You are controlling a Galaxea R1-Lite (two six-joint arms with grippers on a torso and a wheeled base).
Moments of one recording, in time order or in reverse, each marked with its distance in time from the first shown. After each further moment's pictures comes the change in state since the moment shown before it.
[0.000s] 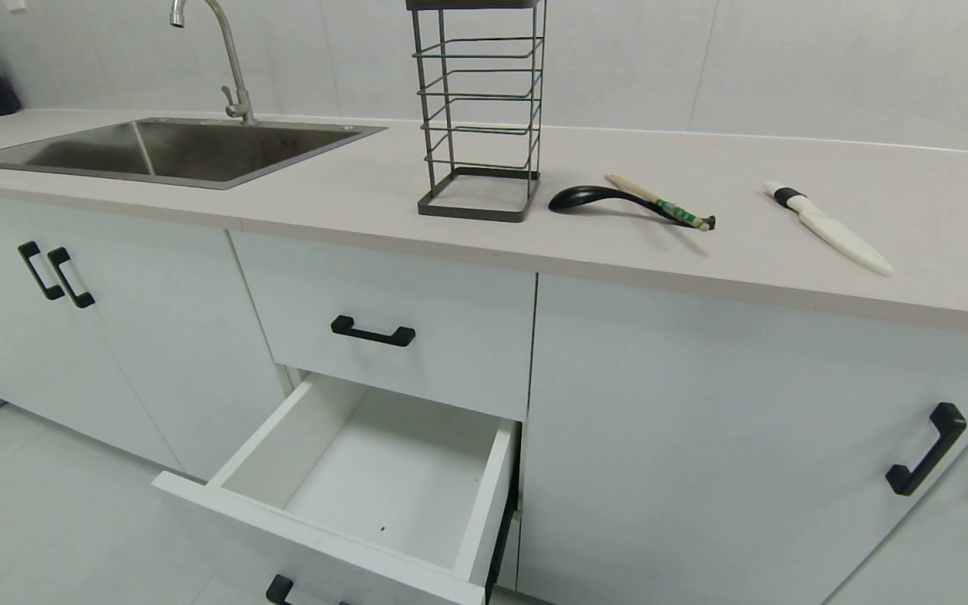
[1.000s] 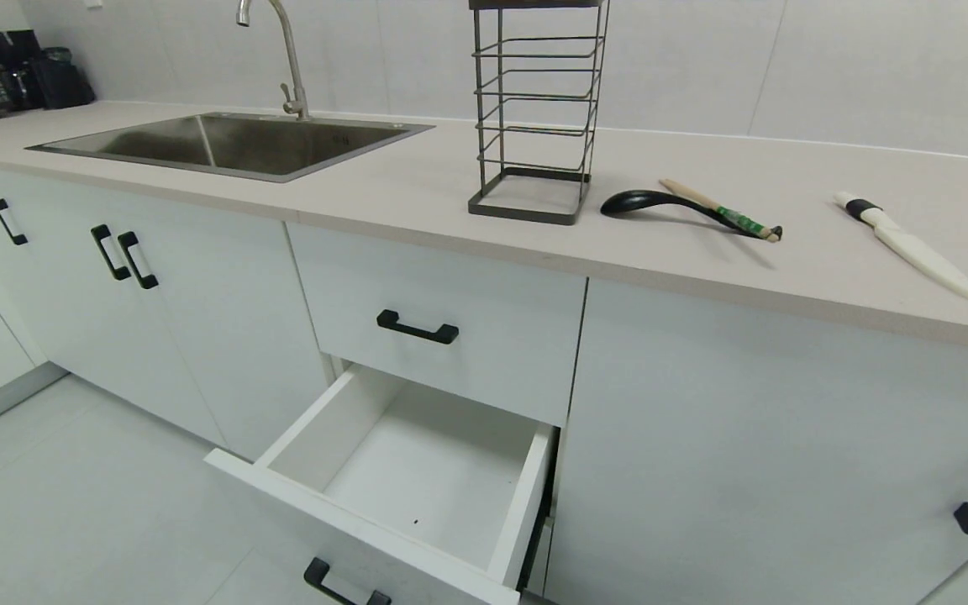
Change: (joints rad) left arm 0.000 0.000 0.000 0.000 0.000 0.000; right arm 0.000 0.000 0.000 0.000 -0.003 0.000
